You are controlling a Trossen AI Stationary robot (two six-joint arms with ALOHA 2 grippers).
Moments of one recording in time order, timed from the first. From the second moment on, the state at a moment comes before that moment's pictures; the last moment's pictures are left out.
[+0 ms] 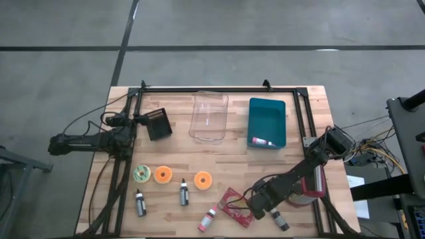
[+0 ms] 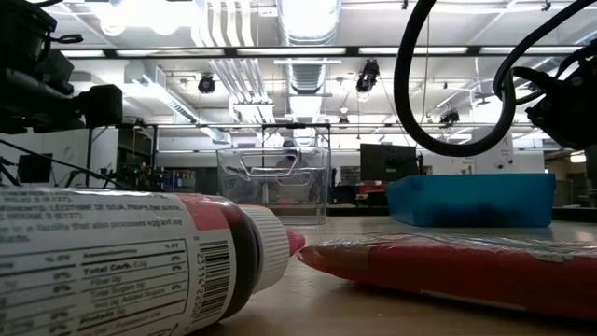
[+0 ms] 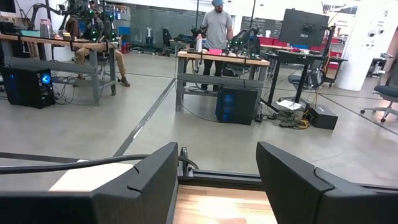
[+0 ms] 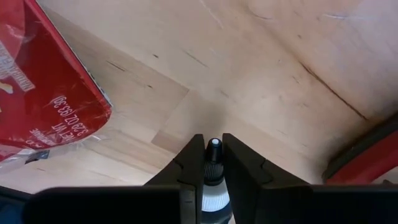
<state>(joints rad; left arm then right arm) 0.00 0.07 0.05 -0.18 -1.56 -0.30 0.65 1.88 1.16 -0.82 -0.30 1.65</state>
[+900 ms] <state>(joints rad) 0.00 0.07 0.05 -0.18 -1.56 -0.30 0.59 1.82 1.30 -1.04 -0.17 1.37</state>
